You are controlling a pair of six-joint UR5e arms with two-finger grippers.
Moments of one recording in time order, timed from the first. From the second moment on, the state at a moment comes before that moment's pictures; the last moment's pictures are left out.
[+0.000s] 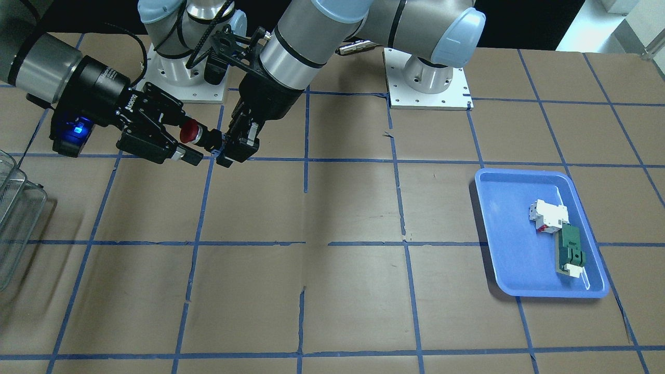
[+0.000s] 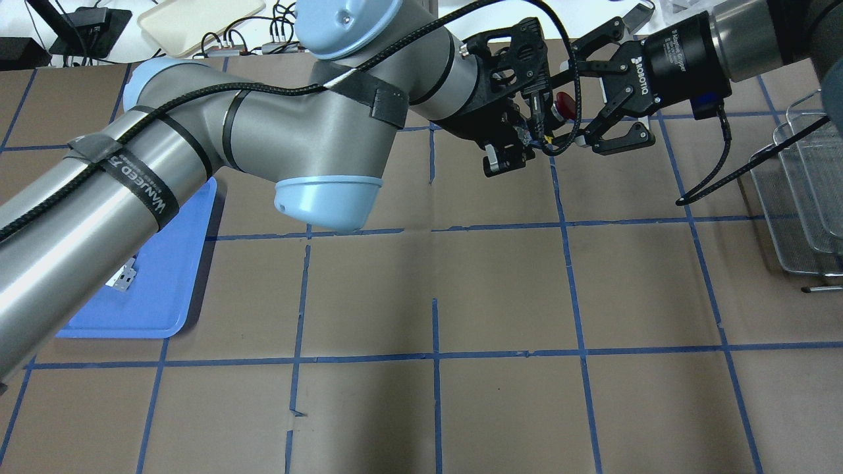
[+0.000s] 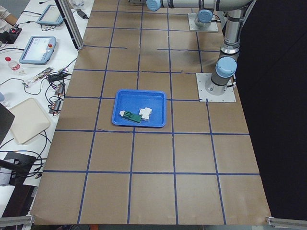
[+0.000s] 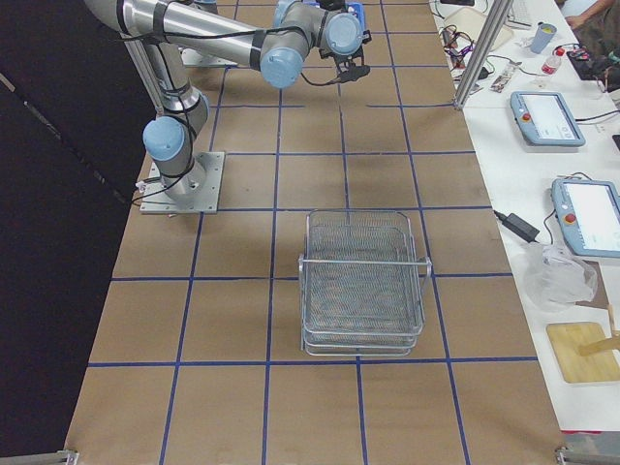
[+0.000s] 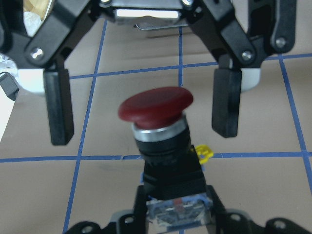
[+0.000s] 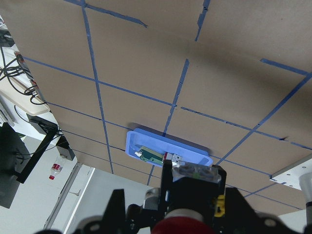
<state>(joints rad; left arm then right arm) -1.98 -1.80 -1.59 -0.87 1.12 1.07 1.32 -1.57 1.72 -1.58 -0.68 0.98</state>
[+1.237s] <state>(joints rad) -1.98 -1.80 -1.59 -0.87 1.11 1.07 1.32 -1.57 1.72 -1.58 -0.68 0.97</state>
